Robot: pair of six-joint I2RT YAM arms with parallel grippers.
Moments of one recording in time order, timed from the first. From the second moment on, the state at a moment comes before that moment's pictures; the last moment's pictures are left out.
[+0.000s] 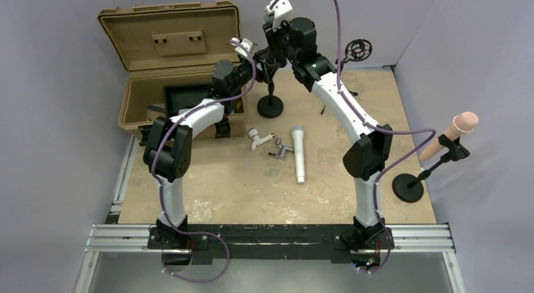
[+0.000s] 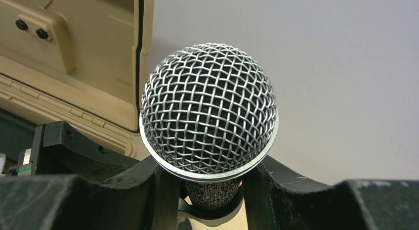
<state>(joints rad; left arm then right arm) -0.40 1.99 1.47 0.72 0.37 -0.17 0.53 2.06 2.21 -0.18 0.12 -0.23</state>
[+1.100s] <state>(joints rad) -0.40 1.99 1.57 0.62 0.35 -0.17 0.53 2.06 2.21 -0.17 0.11 -0.23</state>
